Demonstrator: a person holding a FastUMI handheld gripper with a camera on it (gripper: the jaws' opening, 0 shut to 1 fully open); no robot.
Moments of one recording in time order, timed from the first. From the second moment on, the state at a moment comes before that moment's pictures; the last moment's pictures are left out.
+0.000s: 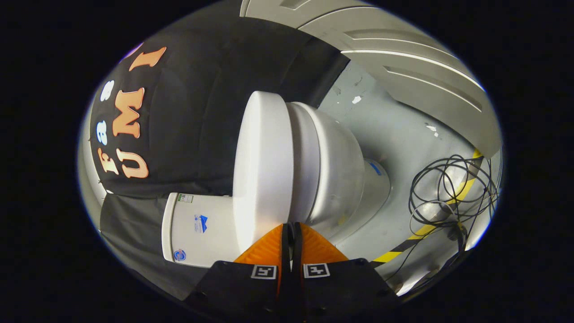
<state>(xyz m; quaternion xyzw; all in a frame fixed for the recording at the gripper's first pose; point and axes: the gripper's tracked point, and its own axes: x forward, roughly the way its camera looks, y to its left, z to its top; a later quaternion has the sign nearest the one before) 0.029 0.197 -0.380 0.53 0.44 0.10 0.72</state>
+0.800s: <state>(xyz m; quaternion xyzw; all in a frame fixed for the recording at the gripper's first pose) 0.046 0.202 -0.348 0.39 0.40 0.08 0.83</state>
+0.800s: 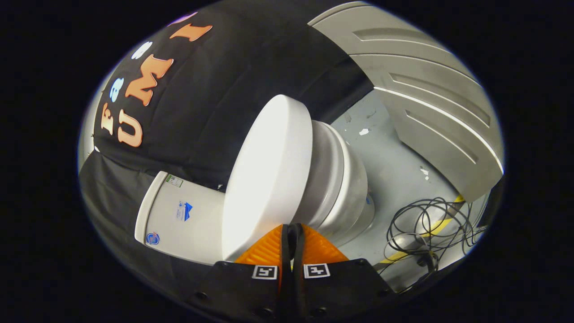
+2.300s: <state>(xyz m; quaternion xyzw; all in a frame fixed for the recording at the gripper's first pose) 0.050 0.256 -0.209 0.14 0.34 0.05 0.93</state>
